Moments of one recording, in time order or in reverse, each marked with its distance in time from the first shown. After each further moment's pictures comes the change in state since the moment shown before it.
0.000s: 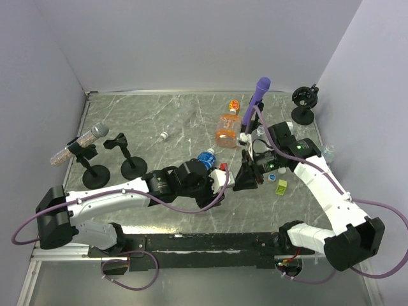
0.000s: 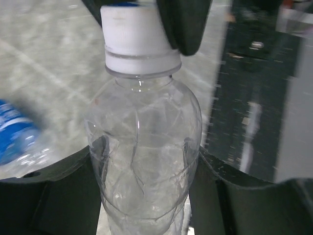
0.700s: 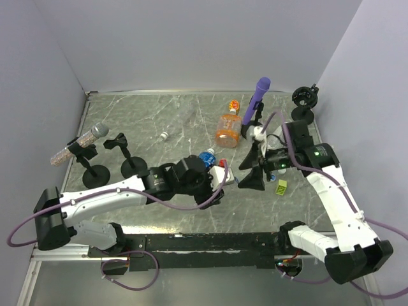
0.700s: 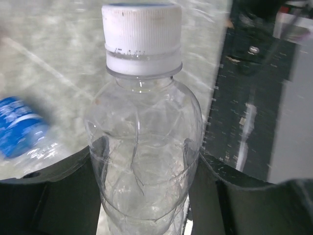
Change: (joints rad) left arm 0.035 -0.005 0.064 -0.090 0.085 -0.003; right arm -0.039 -0.100 0.056 -0.010 -0.007 -0.190
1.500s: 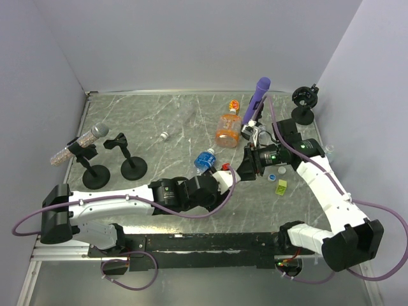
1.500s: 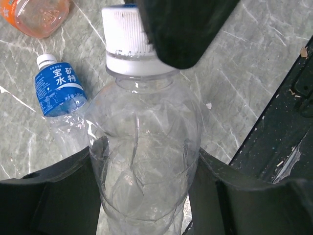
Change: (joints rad) left arm -0.205 0.041 0.013 0.018 -0.584 -0.202; right arm -0.037 0.087 -0.072 0.147 -0.037 0.591
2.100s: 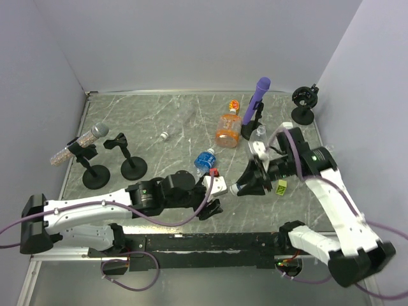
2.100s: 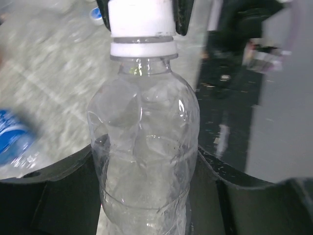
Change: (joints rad) left arm 0.042 -0.190 -0.146 0.146 0.370 0.072; right arm 0.042 -0.080 0.060 -0.278 -0.119 -0.776
